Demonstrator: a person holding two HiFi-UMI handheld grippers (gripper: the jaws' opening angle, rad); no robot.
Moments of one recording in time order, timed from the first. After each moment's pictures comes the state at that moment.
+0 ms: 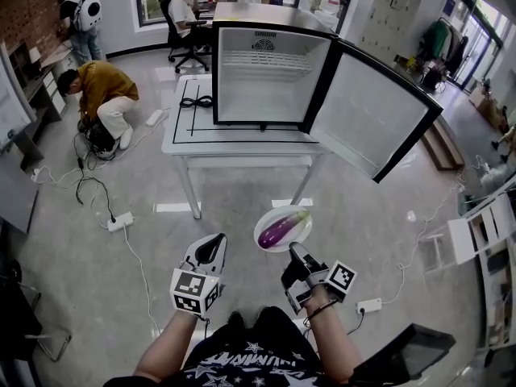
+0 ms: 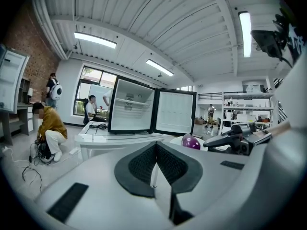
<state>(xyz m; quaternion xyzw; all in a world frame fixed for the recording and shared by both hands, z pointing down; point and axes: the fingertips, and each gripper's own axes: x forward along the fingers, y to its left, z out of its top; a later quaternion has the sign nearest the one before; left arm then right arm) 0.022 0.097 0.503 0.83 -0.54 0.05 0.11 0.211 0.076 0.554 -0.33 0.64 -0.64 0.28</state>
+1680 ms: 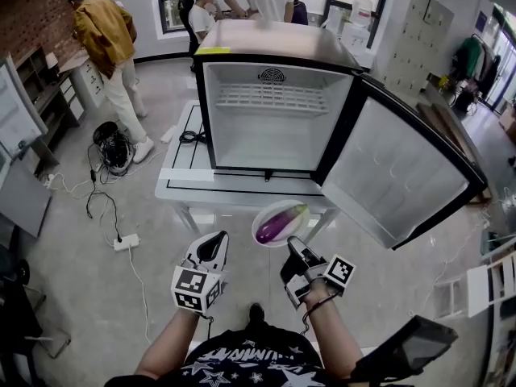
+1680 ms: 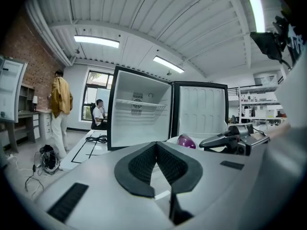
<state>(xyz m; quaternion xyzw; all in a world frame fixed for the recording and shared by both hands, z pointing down) 0.043 -0.161 0.478 0.79 -0.60 0.05 0.09 0.212 -0.214 0.539 -0.26 0.67 -0.65 0.25</state>
